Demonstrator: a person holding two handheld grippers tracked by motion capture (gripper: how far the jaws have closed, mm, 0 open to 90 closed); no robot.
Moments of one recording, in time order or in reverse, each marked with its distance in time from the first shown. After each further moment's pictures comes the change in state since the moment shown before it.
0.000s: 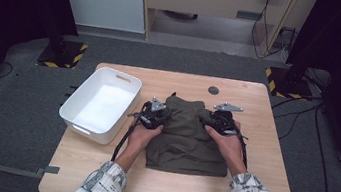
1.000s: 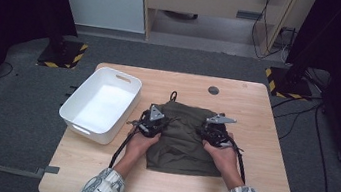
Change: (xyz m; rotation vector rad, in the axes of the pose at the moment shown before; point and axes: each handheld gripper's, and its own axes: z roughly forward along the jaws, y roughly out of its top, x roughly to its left) left arm -0.007 -0.029 0.004 0.001 -0.005 0.041; right arm 0.024 -0.034 -0.003 0.067 0.115 -0.012
